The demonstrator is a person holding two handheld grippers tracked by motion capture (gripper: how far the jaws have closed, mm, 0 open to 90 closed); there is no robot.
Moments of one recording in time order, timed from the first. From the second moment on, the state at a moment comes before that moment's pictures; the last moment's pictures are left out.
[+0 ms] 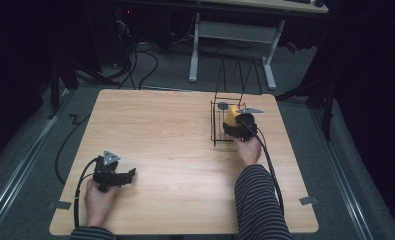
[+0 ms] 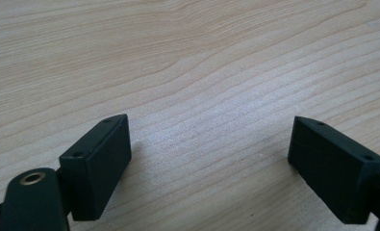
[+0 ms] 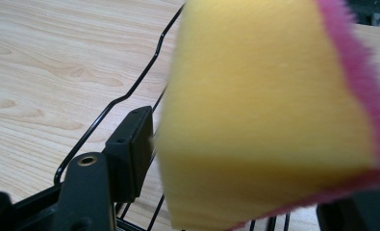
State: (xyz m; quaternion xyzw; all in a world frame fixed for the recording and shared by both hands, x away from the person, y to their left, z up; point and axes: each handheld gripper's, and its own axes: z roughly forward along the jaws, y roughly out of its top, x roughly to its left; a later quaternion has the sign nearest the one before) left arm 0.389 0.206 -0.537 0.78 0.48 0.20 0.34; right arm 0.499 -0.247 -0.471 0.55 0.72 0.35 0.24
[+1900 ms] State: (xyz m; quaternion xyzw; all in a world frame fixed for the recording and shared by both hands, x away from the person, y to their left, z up) left arm 0.389 0.206 -0.538 0.78 0.48 0.20 0.34; right arm 0.423 -0.285 -0.422 0.51 0.70 0.43 0.24
